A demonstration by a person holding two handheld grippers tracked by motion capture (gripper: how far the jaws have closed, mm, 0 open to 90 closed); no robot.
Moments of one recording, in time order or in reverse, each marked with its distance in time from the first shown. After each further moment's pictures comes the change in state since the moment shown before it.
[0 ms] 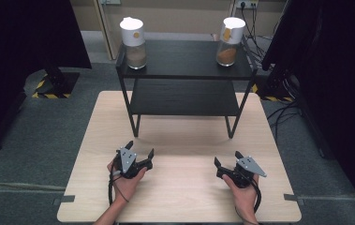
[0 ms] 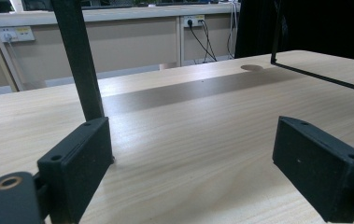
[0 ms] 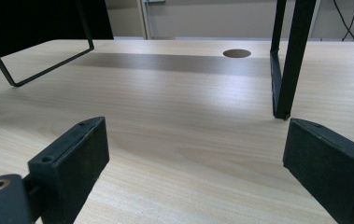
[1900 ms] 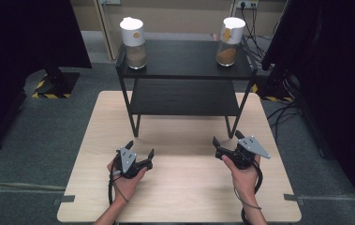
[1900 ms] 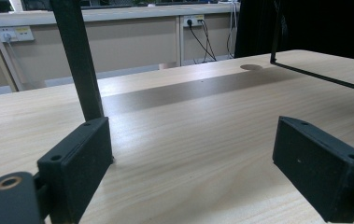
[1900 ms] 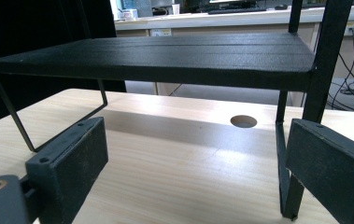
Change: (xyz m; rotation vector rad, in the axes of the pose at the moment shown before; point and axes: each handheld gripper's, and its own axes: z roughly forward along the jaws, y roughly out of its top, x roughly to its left) left arm 0.000 0.000 0.000 0.002 -0.001 0.002; right arm 0.004 0.062 0.010 -0.104 0.028 -0.003
